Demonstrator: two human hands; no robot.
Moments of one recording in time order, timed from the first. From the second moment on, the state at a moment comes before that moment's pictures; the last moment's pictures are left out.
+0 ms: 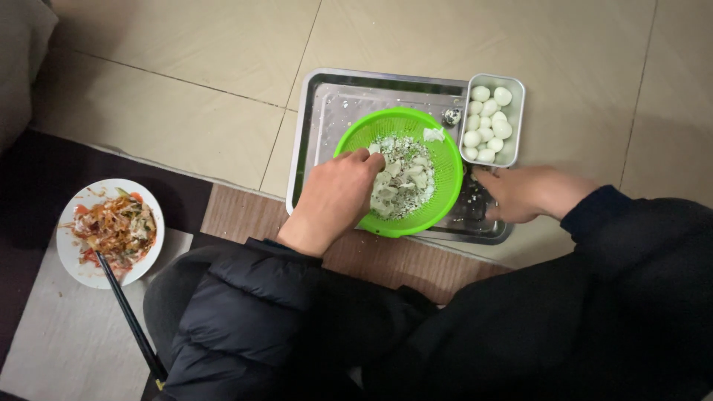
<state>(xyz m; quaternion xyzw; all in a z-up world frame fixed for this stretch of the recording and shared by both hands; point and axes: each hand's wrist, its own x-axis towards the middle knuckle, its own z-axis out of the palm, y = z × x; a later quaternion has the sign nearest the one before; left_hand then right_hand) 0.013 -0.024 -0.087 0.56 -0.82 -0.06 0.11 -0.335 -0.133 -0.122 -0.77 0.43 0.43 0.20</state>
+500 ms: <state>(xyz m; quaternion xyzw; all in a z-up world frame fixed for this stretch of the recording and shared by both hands) 0.010 -0.026 -0.087 0.55 -0.83 -0.06 0.10 -0.321 -0.139 -0.117 -0.77 0.45 0.42 0.18</state>
